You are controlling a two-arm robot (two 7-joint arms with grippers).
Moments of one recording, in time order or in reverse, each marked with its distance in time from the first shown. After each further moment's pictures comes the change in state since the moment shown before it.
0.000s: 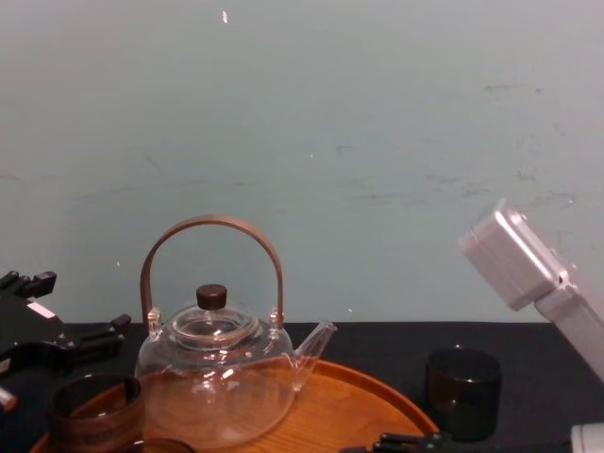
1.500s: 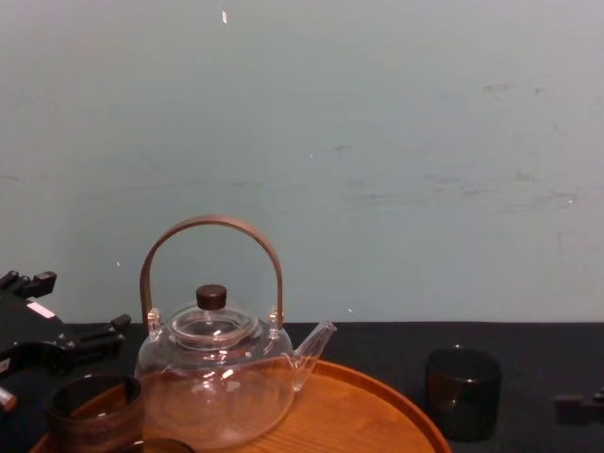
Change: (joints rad) left arm 0.000 0.000 0.000 0.000 0.000 0.000 0.000; right arm -0.228 0.247 0.251 -0.188 0.165 -0.013 -0.105
